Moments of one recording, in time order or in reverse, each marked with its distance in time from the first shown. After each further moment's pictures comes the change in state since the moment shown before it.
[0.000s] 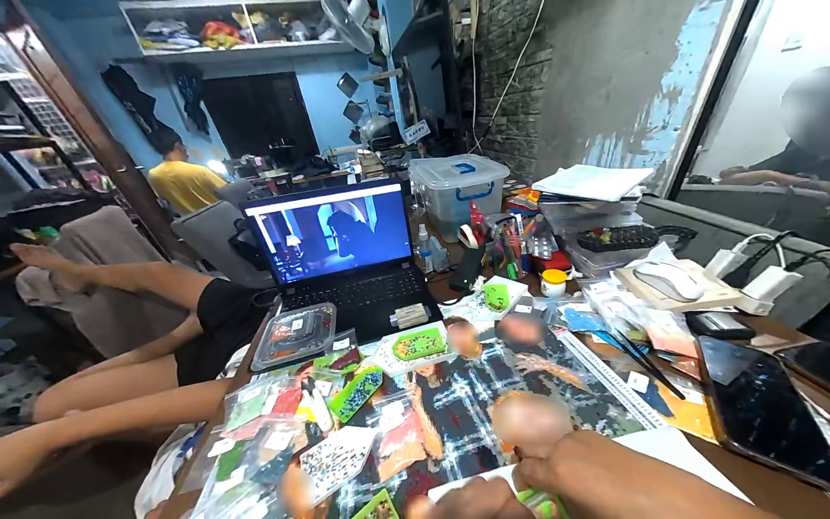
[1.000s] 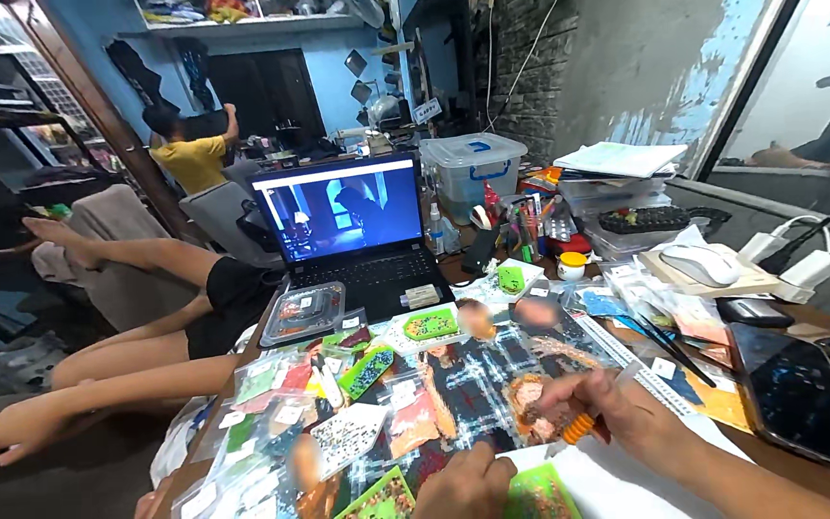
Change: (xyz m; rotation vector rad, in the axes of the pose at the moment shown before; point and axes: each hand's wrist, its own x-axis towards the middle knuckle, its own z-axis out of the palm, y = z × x) left_hand -0.004 -0.011 -0.004 0.064 -0.120 -0.280; right_hand 0.005 0.025 0.017 0.839 0.741 0.001
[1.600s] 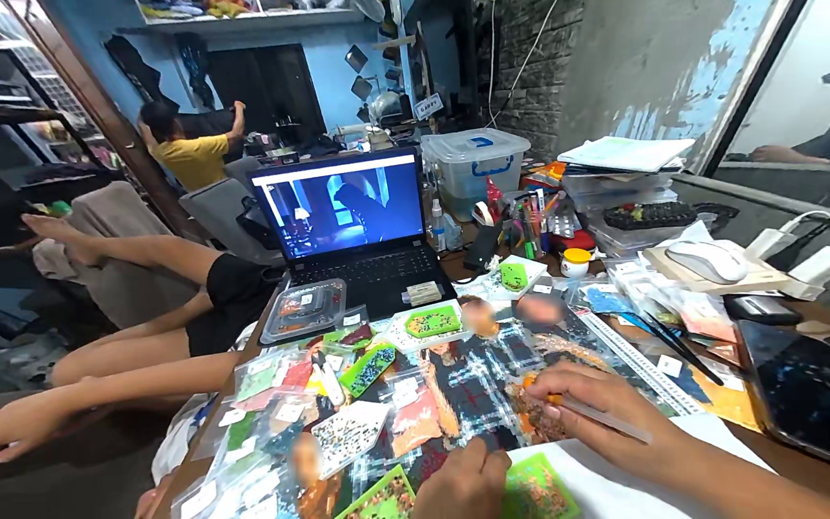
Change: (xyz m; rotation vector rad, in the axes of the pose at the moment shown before) left_hand 0.001 0.006 -0.006 0.032 -0.044 -0.111; right_hand 0.004 0.013 0.003 -0.407 -0.043 -0.318
